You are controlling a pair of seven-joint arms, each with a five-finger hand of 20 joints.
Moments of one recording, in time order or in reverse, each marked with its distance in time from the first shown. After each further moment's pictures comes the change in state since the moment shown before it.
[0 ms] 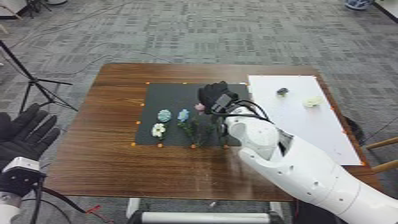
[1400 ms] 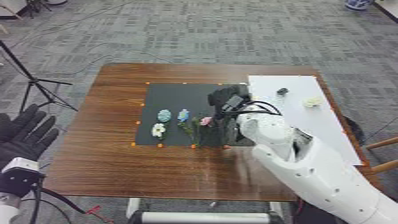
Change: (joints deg) left arm 0.2 -0.4 -0.1 -0.1 -0.2 0.2 0.1; right arm -7.6 2.0 13.2 -9.3 1.8 -19.1 0.5
